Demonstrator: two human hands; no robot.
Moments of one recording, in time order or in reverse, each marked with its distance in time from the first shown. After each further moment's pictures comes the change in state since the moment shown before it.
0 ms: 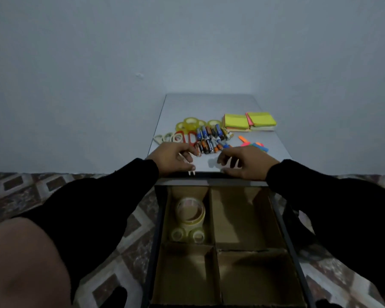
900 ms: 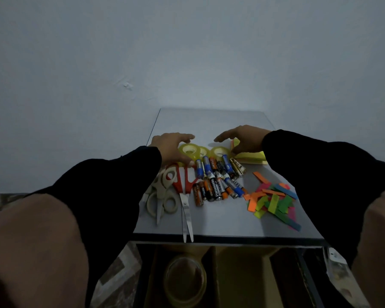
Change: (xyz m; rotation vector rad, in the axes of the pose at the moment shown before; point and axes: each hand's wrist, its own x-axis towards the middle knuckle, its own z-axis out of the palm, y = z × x) left_hand 0.178 -0.057 -0.027 0.372 0.013 -0.112; right_hand 0.192 0.105 -0.042 -0.195 -0.201 0.155
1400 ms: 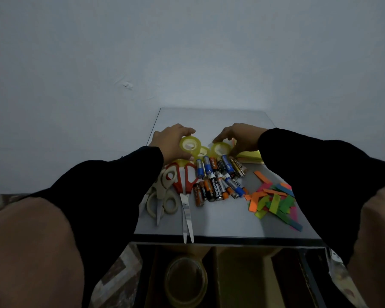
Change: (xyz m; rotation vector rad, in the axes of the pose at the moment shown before) left_hand -0.003 0.006 -0.003 0.016 0.149 0.055; right_hand 0.011 -0.003 0.001 -0.090 0.027 -0.064
